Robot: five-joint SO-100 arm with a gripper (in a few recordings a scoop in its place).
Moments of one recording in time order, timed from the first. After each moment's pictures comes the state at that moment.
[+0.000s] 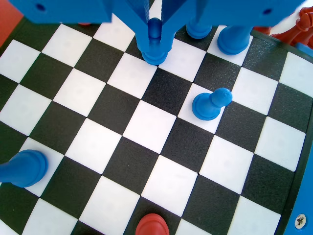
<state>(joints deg) 16.3 69.8 109.7 46.1 -42.2</state>
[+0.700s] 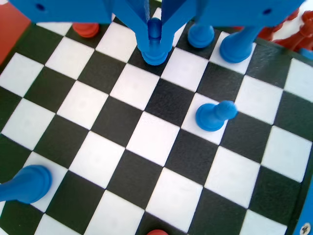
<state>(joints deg) 17.9 69.8 108.9 45.4 -42.5</state>
